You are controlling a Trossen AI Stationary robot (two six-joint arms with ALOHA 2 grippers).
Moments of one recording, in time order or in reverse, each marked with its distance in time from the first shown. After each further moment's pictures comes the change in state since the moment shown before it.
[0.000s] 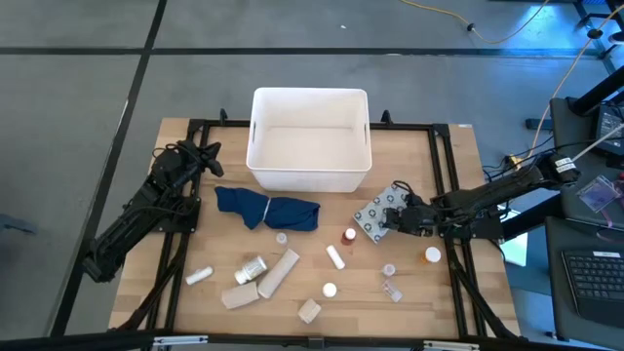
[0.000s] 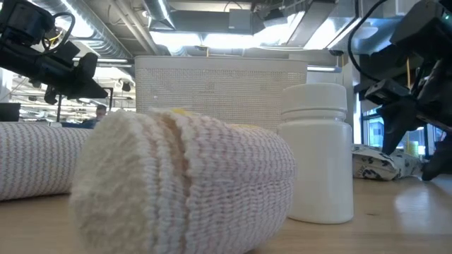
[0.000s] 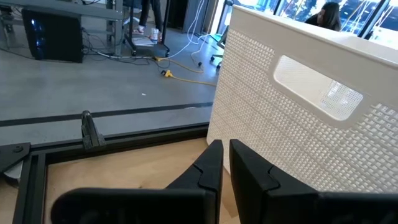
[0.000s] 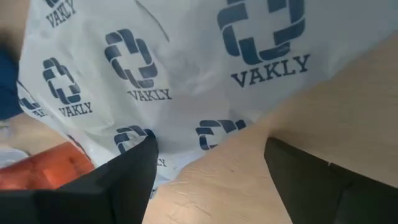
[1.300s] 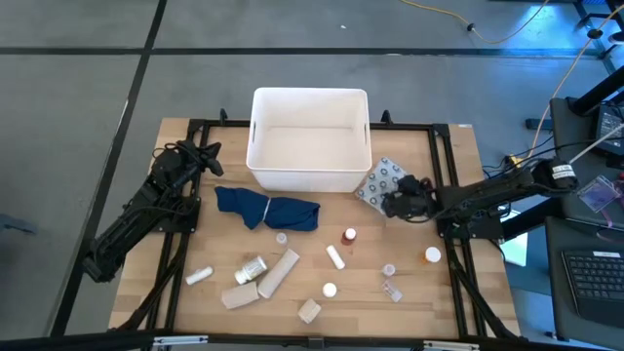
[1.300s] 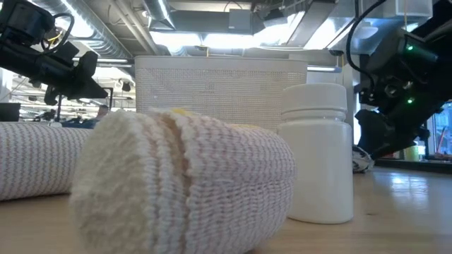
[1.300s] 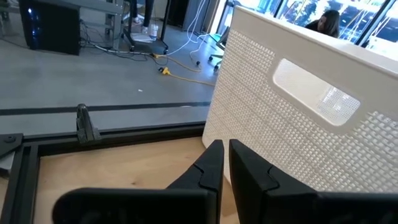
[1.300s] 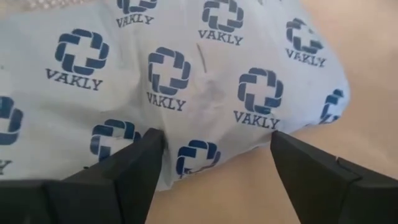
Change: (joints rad) left arm 0.000 0.000 0.000 0.000 0.007 -0.057; right arm -0.197 0.119 -0.012 0.056 0.471 -0.965
